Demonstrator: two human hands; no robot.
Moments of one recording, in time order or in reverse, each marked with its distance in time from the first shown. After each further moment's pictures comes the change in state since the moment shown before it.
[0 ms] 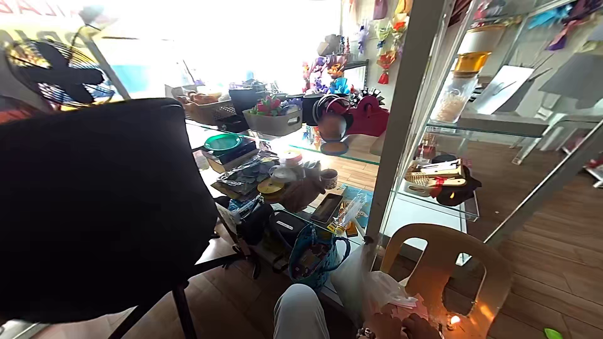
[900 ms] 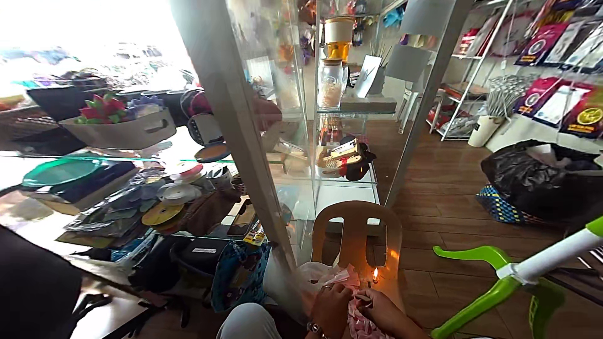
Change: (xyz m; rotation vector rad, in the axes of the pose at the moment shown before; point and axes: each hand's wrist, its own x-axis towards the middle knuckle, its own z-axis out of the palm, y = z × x) left_hand 0.025 0.021 0.013 0.117 0.435 0.329; right_hand -0.059 0.002 -0.074 0.725 -0.105 0.304
